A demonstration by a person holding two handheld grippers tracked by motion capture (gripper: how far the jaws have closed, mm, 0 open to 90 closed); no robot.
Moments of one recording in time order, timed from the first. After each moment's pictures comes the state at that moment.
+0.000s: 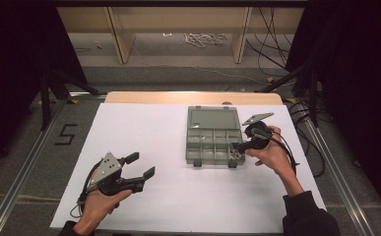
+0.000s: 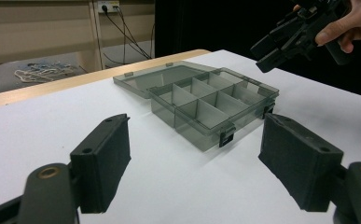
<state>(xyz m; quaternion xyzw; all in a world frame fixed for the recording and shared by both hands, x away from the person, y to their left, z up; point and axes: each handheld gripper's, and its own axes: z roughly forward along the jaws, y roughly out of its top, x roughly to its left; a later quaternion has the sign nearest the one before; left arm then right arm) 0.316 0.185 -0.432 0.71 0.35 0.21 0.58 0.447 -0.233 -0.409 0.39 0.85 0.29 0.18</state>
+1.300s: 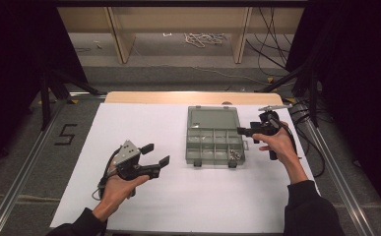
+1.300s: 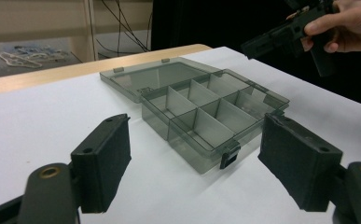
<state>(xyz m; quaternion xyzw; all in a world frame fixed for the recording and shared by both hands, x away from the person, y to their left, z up) 0.360 0.147 -0.438 0.71 0.37 0.17 0.57 0.498 -0.278 -0.426 0.48 0.77 0.40 0.10</state>
